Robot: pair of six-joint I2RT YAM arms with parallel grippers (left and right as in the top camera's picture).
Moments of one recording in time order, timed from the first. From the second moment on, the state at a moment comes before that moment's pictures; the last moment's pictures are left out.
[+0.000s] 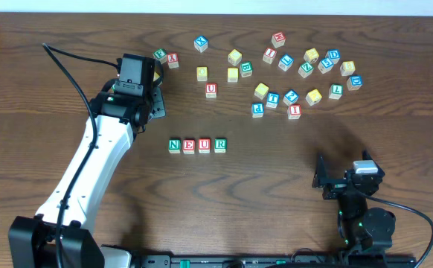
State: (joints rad) left arm -0.20 1.53 1.21 -0.72 -0.19 -0.35; right arm 0.01 0.05 0.01 -0.06 -0.04 -0.02
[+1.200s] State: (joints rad) left arm -0.21 1.52 1.21 -0.73 -0.16 -0.33; right arm 0.01 1.58 1.60 -0.83 -0.22 0.00
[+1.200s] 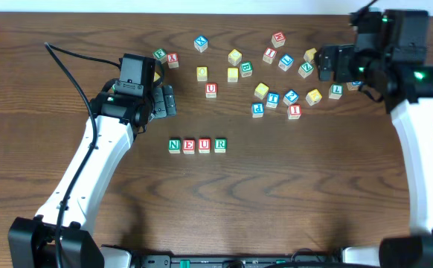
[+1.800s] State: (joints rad) left arm -0.21 1.52 1.21 -0.73 -0.16 -0.33; right arm 0.22 1.76 1.60 -0.88 0.00 0.21
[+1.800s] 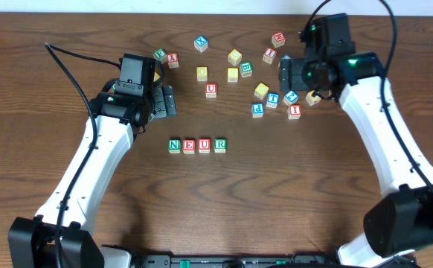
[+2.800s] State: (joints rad) left arm -0.21 1.52 1.21 -0.73 -0.16 -0.33; right arm 0.23 1.91 1.60 -1.07 -0.01 0.31
